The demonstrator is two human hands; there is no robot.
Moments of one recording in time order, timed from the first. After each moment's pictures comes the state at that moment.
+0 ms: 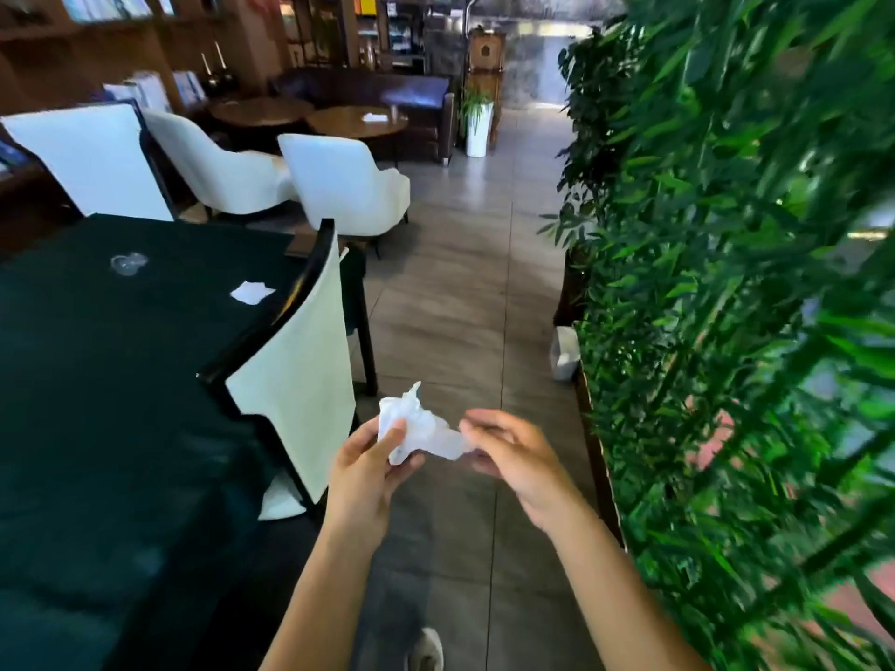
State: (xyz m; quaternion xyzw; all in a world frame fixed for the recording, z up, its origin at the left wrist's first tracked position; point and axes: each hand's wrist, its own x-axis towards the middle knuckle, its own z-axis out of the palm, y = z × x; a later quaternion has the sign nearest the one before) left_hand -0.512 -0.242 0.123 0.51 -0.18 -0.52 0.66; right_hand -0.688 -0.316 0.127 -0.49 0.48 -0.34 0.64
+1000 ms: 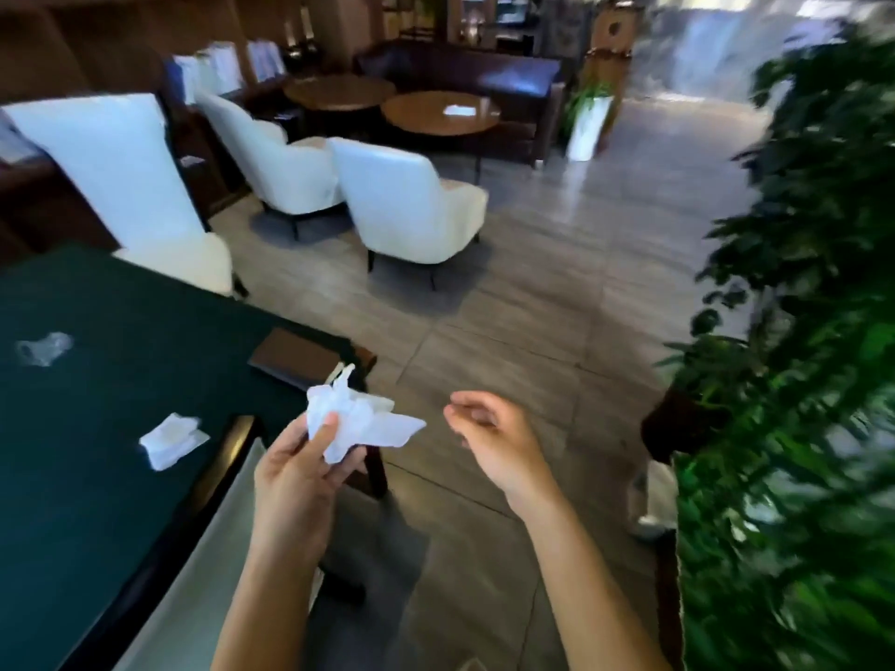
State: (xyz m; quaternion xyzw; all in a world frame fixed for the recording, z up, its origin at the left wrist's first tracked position) left_hand -0.321 -0.784 0.135 0.53 -0.08 -0.34 0.77; right_hand -0.476 -0.931 0.131 -0.59 0.45 -0.25 0.62
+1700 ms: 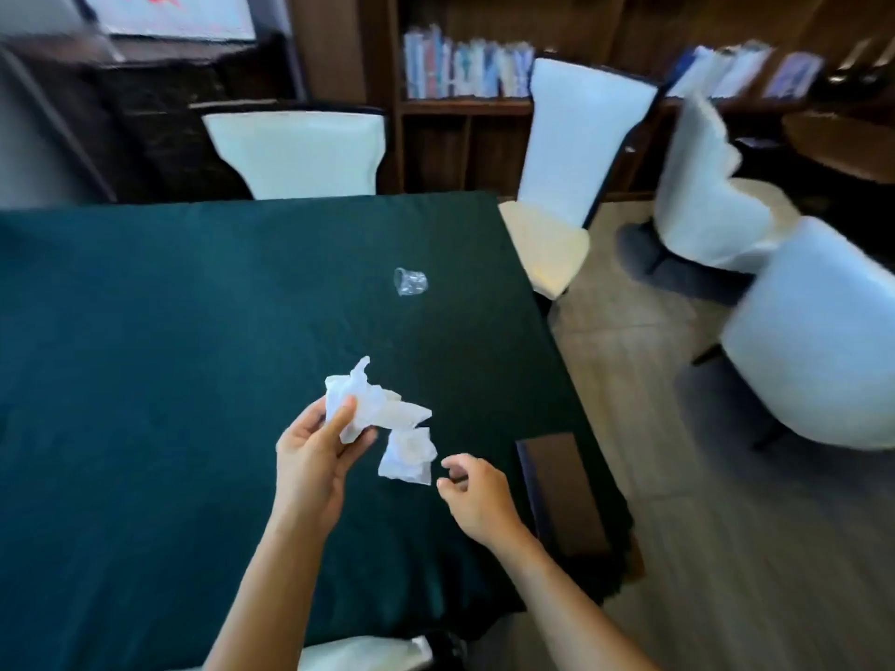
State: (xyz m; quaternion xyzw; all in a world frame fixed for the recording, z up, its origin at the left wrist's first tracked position) left_hand -0.037 -0.722 0.100 0.53 0.20 0.01 0.83; right_hand -0.041 -0.923 0.001 -0.90 0.09 0.15 0.41
